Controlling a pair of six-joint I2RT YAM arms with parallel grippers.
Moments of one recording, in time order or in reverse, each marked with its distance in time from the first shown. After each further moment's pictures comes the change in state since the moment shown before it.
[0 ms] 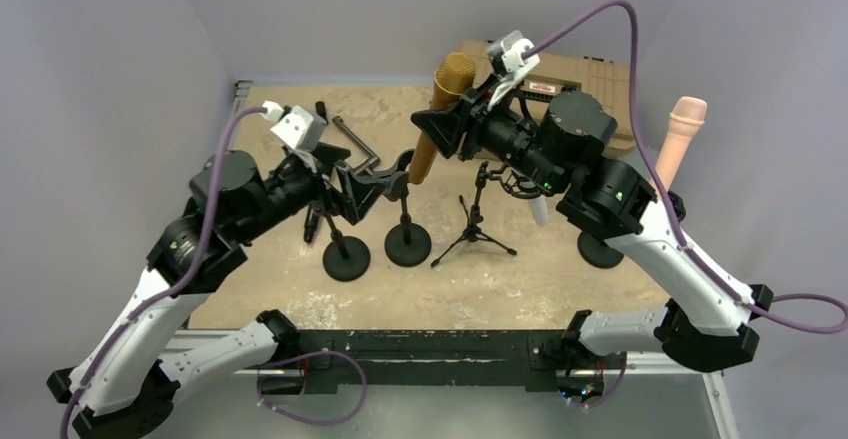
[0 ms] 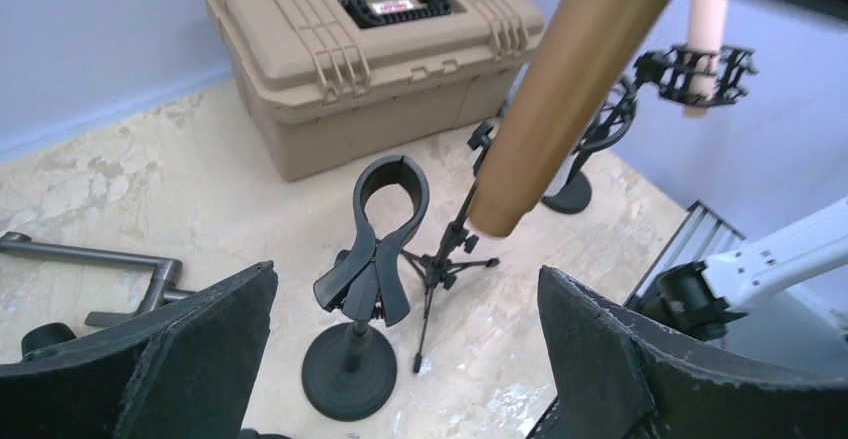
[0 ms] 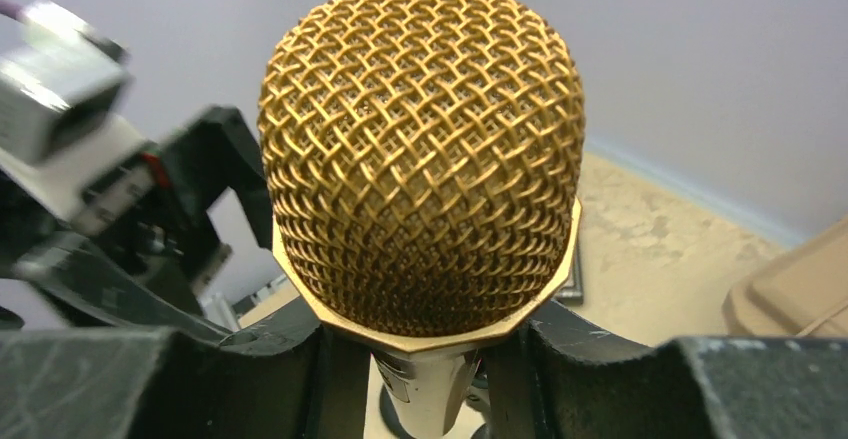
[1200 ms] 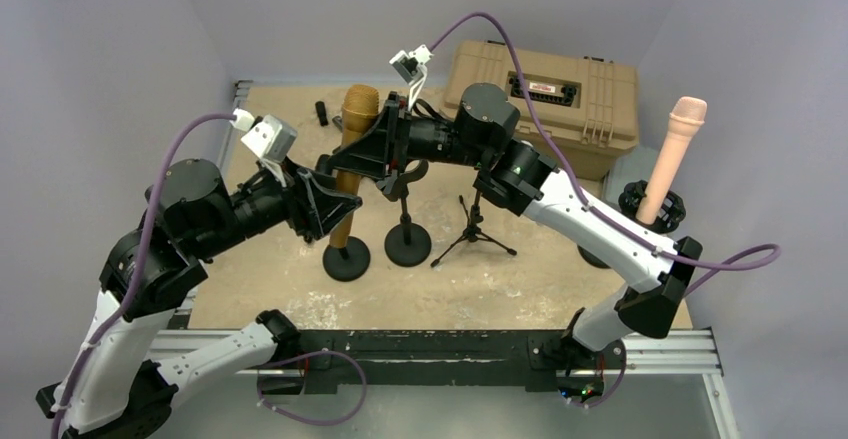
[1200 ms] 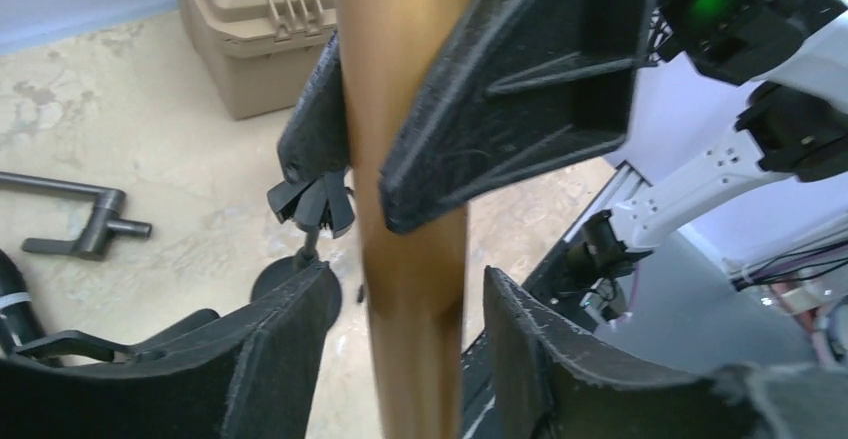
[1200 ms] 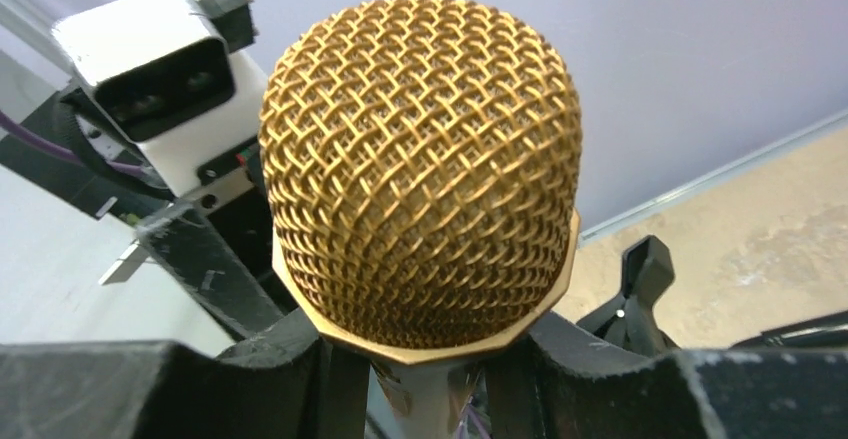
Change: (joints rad) left arm 0.000 -0.027 0.212 -0.297 0.078 -0.127; right arm 0.000 0.270 -0.040 0.369 -0.586 0.524
